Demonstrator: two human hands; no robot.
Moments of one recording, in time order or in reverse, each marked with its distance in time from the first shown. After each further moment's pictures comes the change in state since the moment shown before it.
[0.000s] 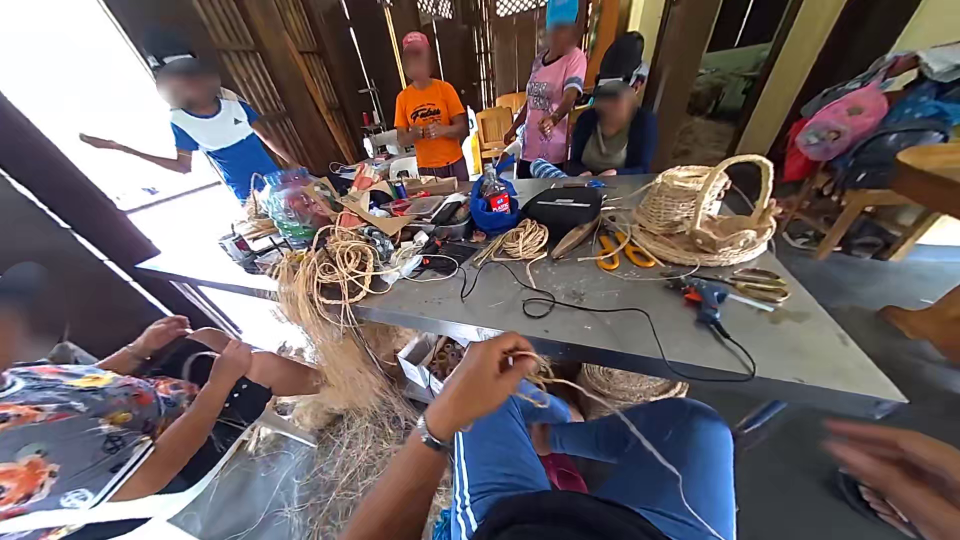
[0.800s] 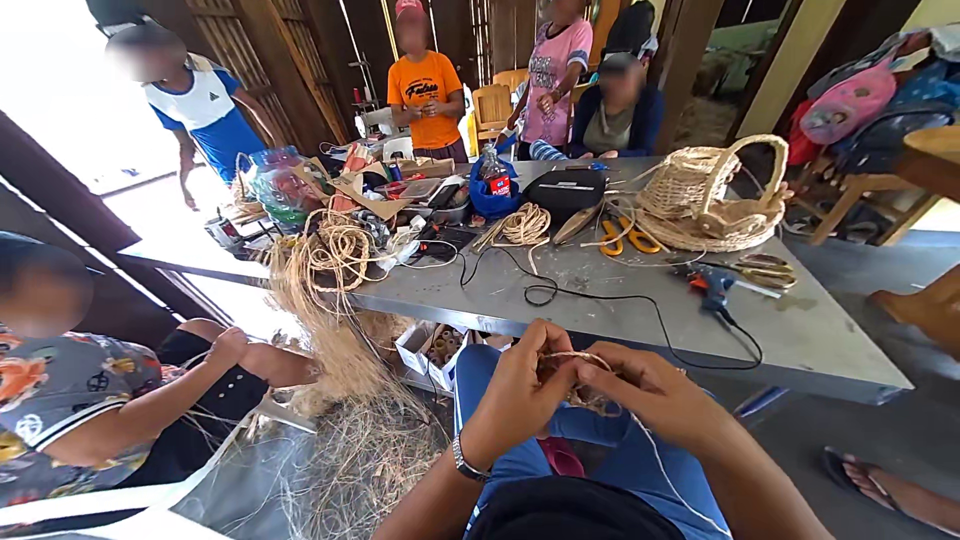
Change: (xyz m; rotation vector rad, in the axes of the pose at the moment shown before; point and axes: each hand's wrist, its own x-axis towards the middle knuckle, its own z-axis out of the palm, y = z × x) left_hand -0.003 0.032 0.039 -0.282 0.192 0.201; right_hand 0.113 -0.124 0.123 0.597 -0.163 -0.421
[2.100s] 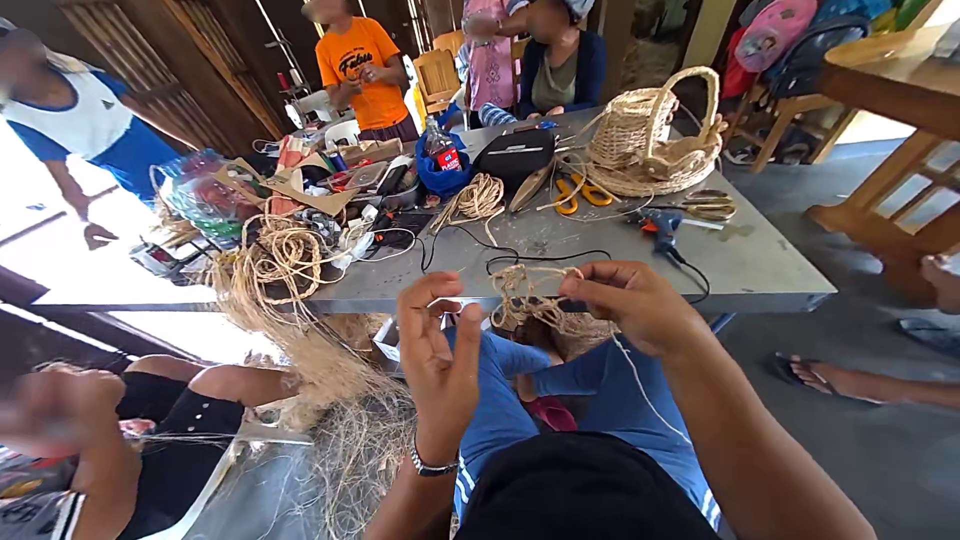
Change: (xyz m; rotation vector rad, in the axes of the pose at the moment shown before) left_hand 0.000 0.009 -0.017 0.059 0.439 0.265; right_hand 0.012 0.000 -0.028 0.261 0.293 0.115
